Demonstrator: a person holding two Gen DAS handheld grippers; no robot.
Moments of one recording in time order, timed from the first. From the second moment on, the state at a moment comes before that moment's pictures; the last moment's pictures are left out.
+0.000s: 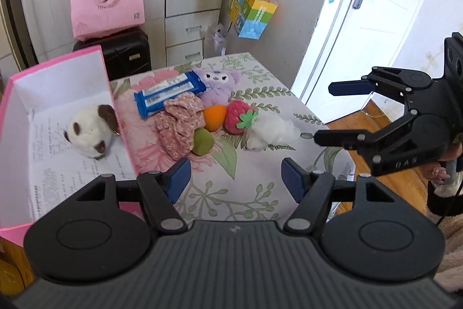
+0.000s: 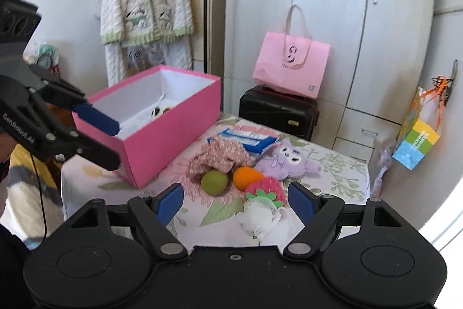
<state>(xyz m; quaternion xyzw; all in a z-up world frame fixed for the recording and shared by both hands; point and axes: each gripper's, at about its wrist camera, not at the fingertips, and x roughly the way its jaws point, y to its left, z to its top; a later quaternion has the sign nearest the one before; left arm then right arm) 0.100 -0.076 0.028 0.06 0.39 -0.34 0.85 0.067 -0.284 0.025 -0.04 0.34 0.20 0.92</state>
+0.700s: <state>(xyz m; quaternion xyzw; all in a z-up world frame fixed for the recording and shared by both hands) 0.175 -0.139 -0.050 0.06 0.31 -0.20 0.93 0.124 -0.298 -0.089 0.02 0.35 0.12 0.93</state>
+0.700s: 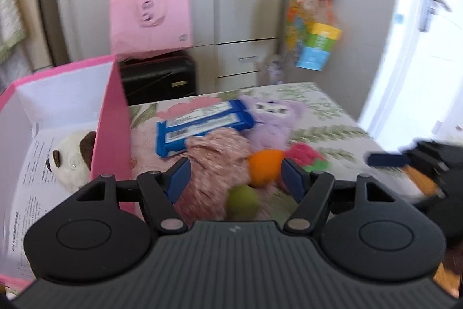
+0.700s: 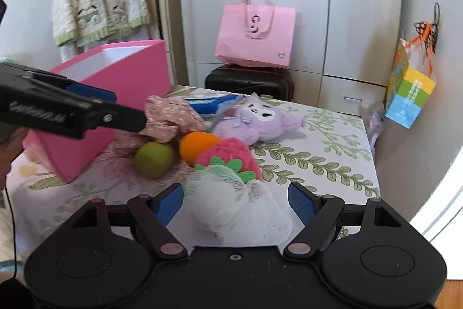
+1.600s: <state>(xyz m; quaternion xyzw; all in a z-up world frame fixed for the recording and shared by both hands) 0.210 -0.140 -0.083 0.02 0.35 -0.14 0.93 0.091 -0.285 -0.112 0.06 0.32 0.09 0.94</state>
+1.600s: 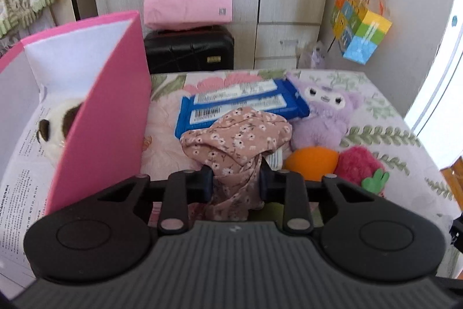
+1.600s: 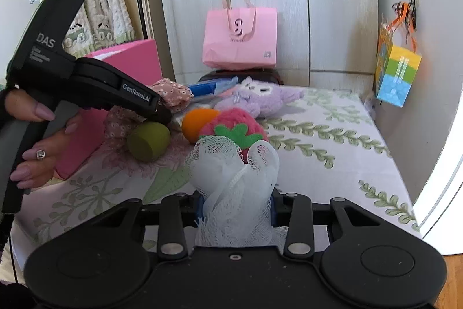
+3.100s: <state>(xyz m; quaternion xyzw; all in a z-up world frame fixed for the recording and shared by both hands) 0.062 0.011 0.001 0.04 0.41 -0.24 0.88 0.041 -0.182 0.003 0.02 0.41 0.24 0.88</state>
